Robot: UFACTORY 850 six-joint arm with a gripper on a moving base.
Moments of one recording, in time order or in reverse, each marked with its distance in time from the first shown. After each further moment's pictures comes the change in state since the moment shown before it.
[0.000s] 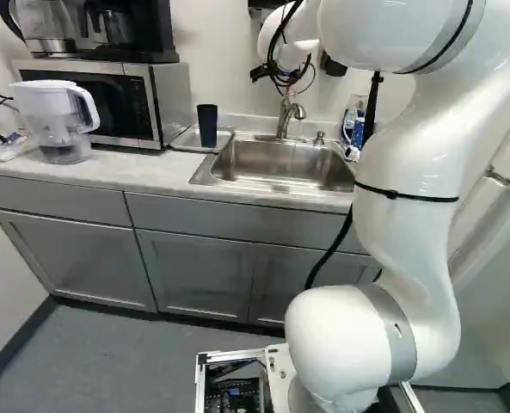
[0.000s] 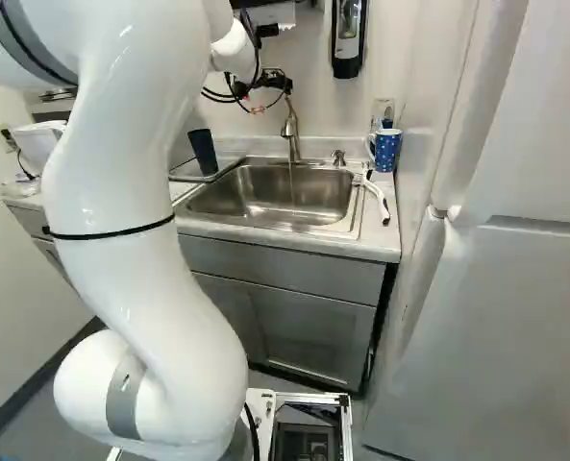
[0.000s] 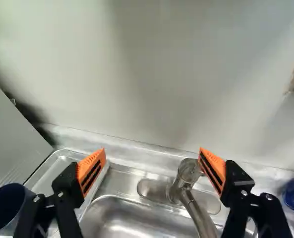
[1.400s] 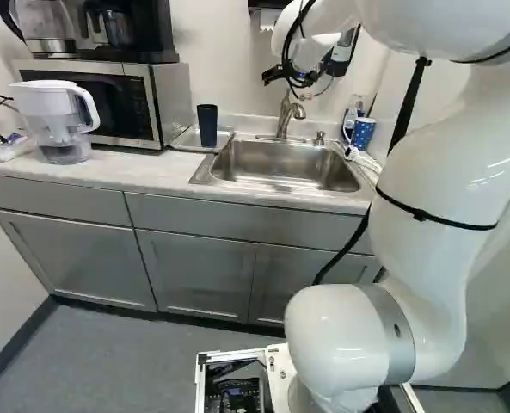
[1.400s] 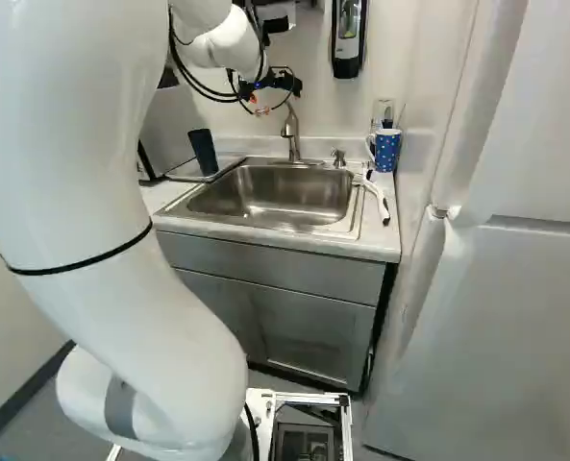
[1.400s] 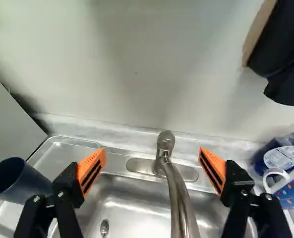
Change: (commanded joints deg) arm -3.6 11.2 12.3 0.2 -0.8 0.0
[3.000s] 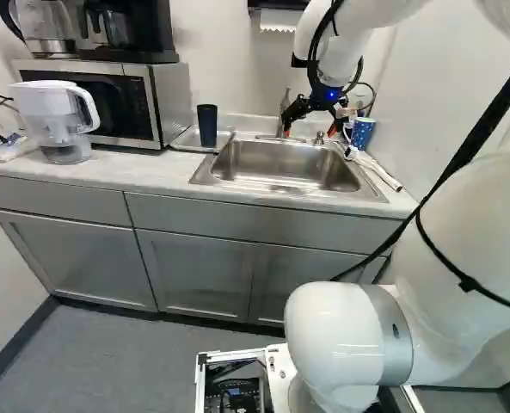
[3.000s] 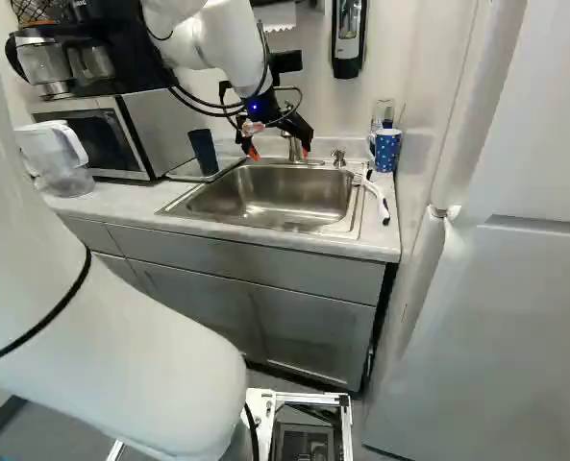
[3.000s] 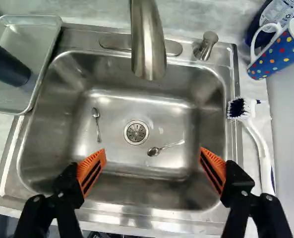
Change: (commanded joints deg) arm -4.5 15.2 15.0 -2.2 -32.2 0.0
